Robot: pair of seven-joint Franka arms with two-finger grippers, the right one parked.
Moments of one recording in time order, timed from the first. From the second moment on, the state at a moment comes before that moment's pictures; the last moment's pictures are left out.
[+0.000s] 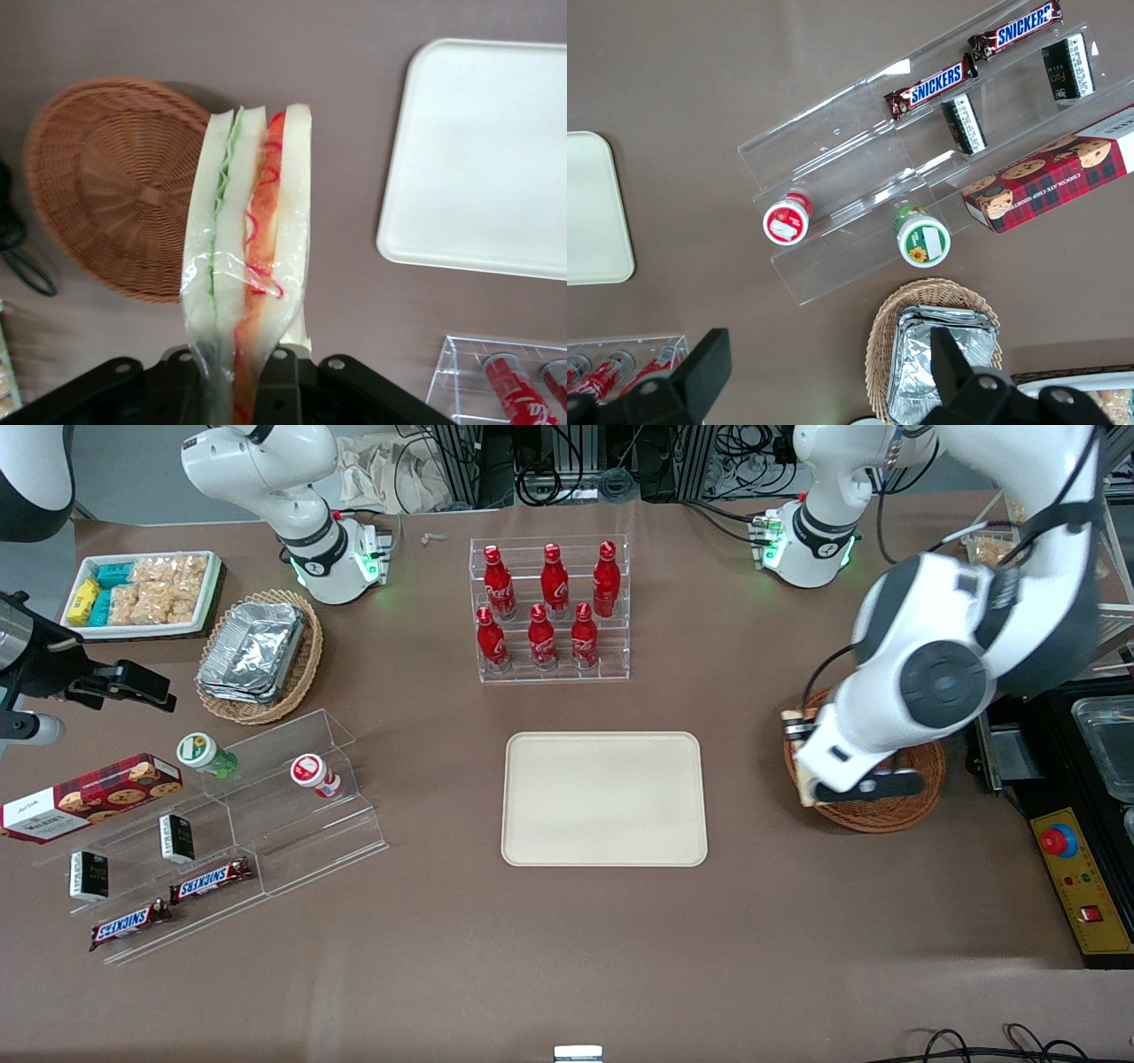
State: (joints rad) arm -0.08 0.35 -0.32 -1.52 0.10 1.54 -0.45
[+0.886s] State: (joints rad) arm -0.26 0.67 -0.32 -1.46 0.10 1.84 -0.71
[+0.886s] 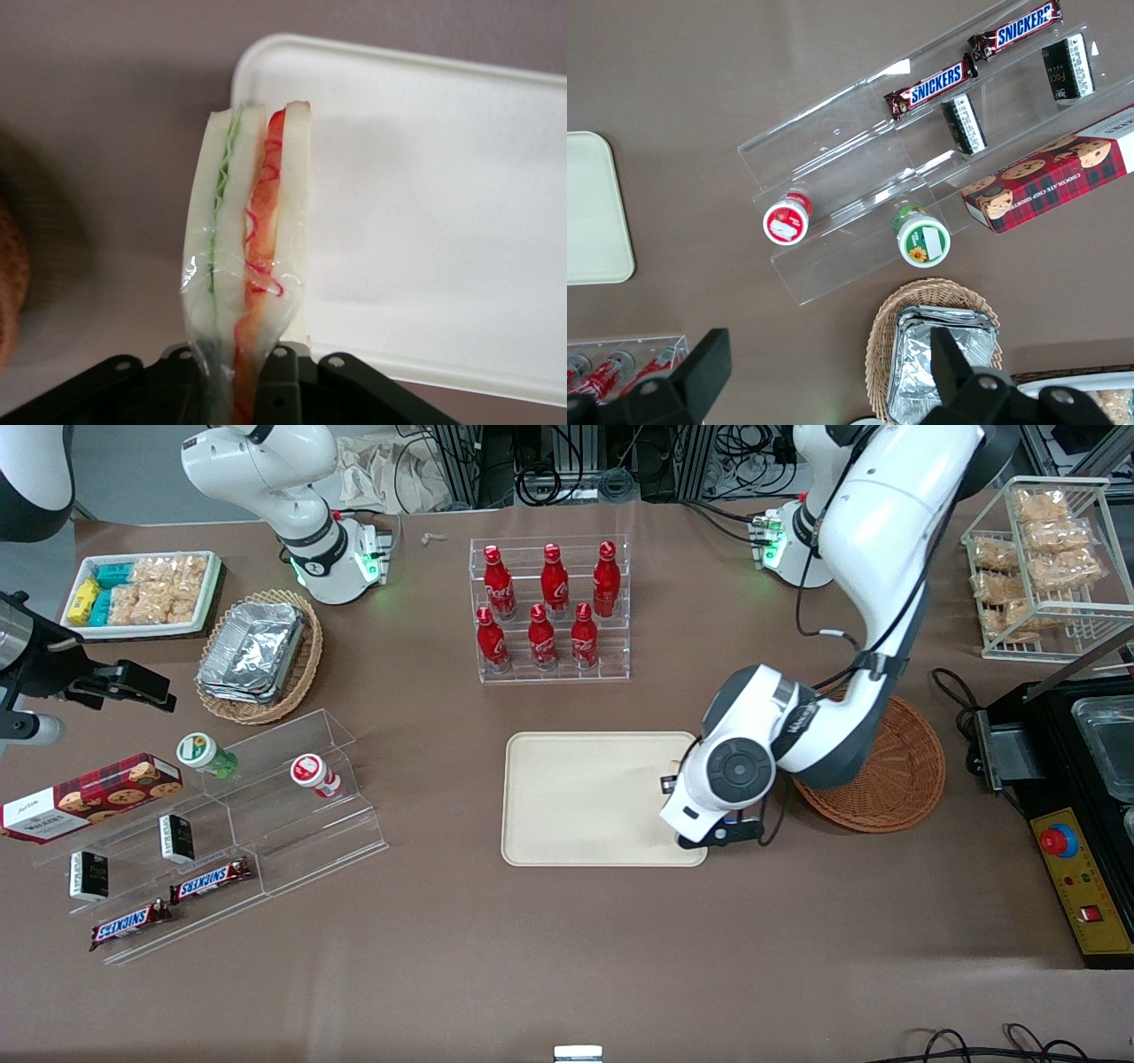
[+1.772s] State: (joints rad) arm -0.27 0.75 -0.30 -1.43 0.11 1.86 -0.71
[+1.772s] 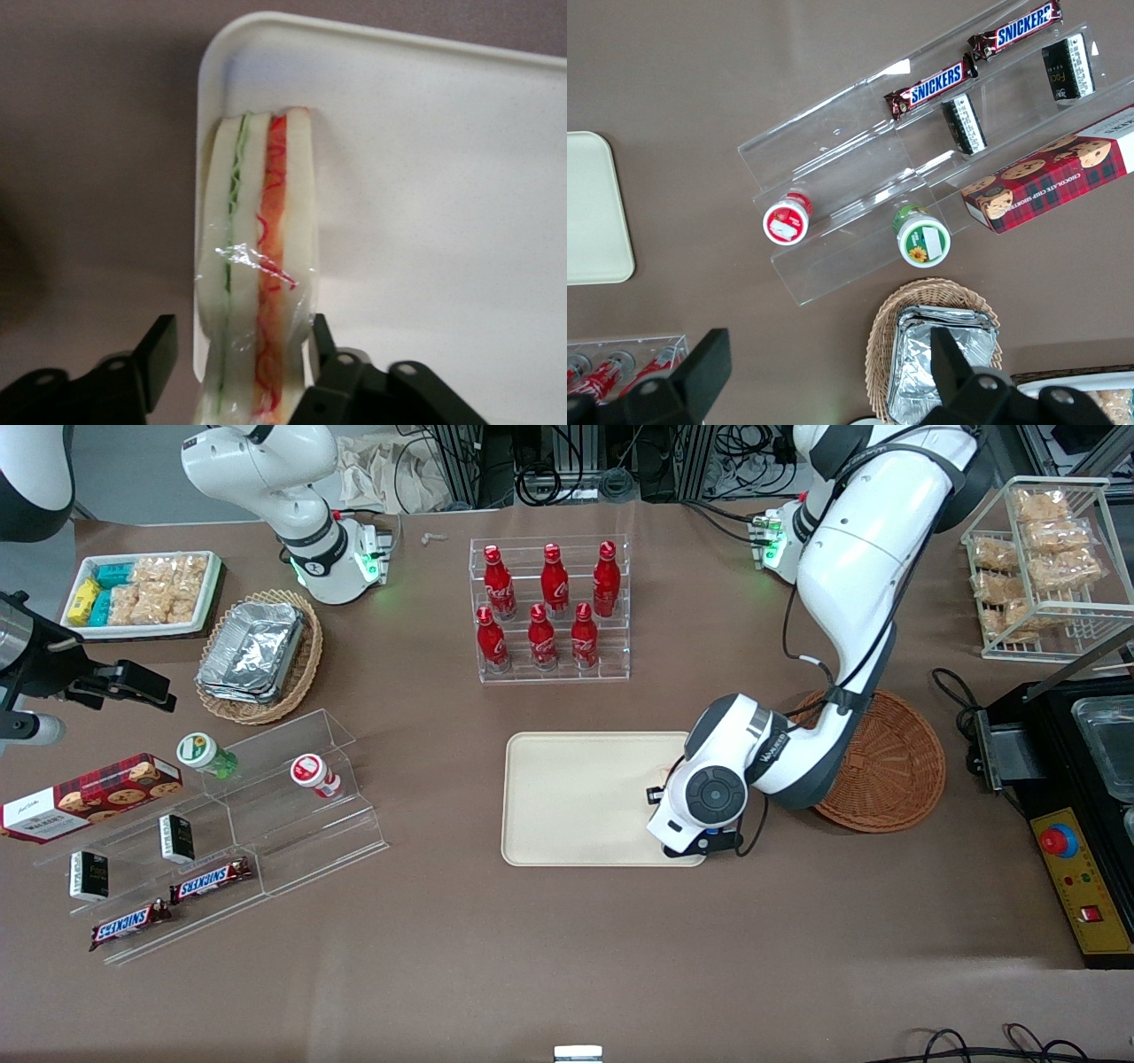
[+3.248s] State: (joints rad) arm 0.03 0.38 -0.20 -1.40 0.21 1.58 -0.30
